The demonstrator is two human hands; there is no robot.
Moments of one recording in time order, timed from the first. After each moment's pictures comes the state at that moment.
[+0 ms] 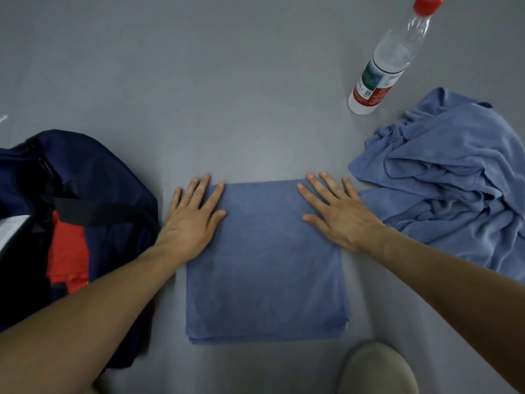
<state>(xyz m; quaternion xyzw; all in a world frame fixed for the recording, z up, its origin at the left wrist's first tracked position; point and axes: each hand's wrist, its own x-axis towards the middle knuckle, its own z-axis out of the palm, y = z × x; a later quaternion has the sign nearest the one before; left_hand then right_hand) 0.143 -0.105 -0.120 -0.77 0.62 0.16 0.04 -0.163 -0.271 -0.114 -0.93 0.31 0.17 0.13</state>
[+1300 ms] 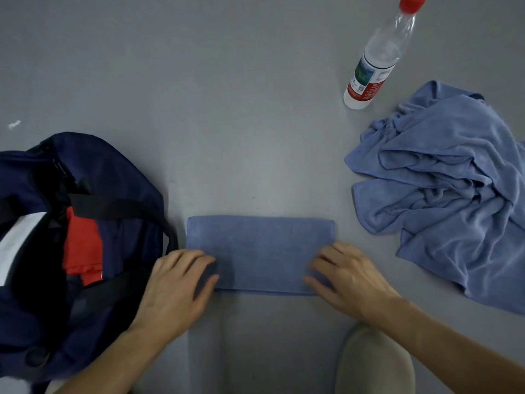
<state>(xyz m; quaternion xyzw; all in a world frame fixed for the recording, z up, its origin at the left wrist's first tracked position) 0.093 0.015 -0.065 -0.75 0.65 0.10 -0.04 -0.216 -0.153 -0.085 -0.94 0.26 -0.06 0.19</state>
